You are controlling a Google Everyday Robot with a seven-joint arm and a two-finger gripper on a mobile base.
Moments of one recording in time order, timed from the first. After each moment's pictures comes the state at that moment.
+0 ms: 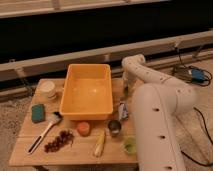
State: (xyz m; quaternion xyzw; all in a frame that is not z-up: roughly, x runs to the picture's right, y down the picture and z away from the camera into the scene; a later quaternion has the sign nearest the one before) arm 0.152 -0.016 0.990 -0.19 0.17 0.68 0.68
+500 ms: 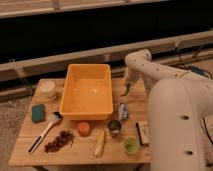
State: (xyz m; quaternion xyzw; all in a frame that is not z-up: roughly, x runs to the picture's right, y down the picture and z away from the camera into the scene) arm 0.149 -0.035 0.907 -0.16 0.13 0.70 0.68
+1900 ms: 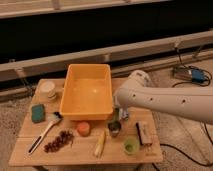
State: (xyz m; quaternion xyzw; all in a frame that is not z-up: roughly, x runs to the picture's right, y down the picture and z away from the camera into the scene) arm 0.058 0.081 0.720 -0.15 0.06 0.68 0.72
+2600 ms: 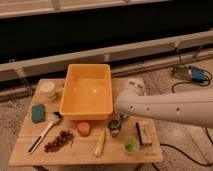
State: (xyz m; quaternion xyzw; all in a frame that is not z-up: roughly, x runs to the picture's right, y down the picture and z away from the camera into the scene) arm 0.083 0.108 0.735 -0.11 0.11 0.69 0.71
